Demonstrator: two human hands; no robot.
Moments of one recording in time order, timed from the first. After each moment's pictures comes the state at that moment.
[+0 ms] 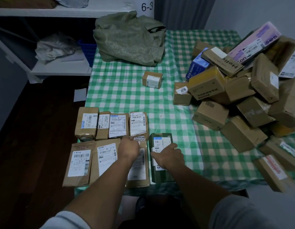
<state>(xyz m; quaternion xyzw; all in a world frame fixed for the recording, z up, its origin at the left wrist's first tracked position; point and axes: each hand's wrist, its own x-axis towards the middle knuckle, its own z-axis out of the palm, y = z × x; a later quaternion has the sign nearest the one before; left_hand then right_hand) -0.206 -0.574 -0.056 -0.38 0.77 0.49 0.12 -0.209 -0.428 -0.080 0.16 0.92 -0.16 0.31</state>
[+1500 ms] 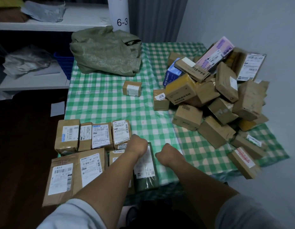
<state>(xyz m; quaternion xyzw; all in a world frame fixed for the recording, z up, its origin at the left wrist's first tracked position) -0.233 -0.517 -0.030 -0.25 0.80 0.49 0.23 -0.220 -0.378 -0.051 0.15 0.92 -0.17 0.30</state>
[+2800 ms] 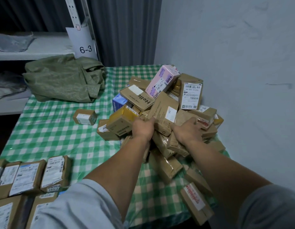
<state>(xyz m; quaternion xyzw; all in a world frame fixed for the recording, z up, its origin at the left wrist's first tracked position) -0.410 -0.201 0.062 -0.27 0.67 0.69 0.06 -0.405 -0.053 0.069 0.29 0.91 -0.28 0.06</state>
